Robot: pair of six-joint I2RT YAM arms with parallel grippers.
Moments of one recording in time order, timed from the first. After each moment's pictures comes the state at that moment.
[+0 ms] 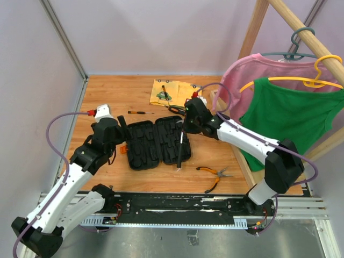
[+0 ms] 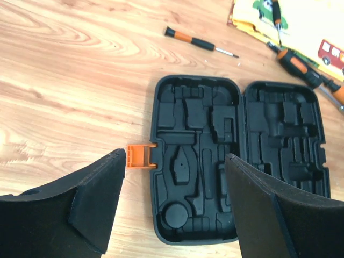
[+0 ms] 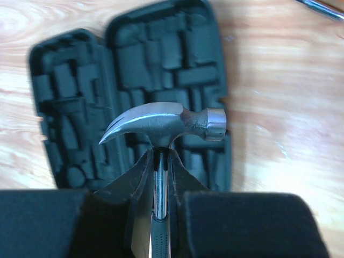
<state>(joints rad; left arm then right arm) -0.47 0.78 0.81 -0.60 -0.50 -0.53 0.74 1.55 1.16 -0.44 0.15 0.74</state>
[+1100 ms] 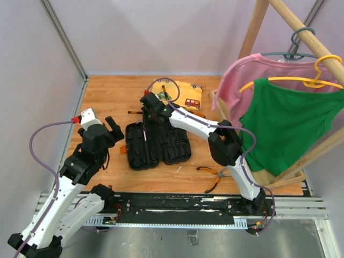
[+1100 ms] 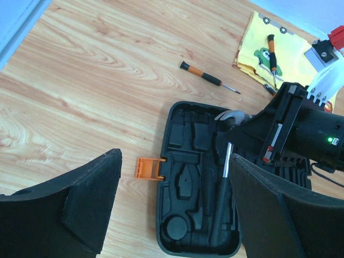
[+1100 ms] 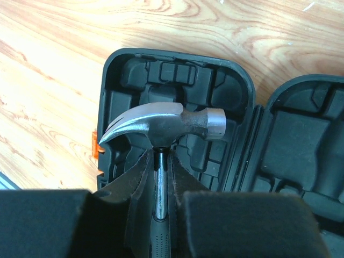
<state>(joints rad) -0.46 0.63 0.81 -0.63 -0.62 -0.57 0.89 2.26 1.97 -0.54 -0.02 0.66</state>
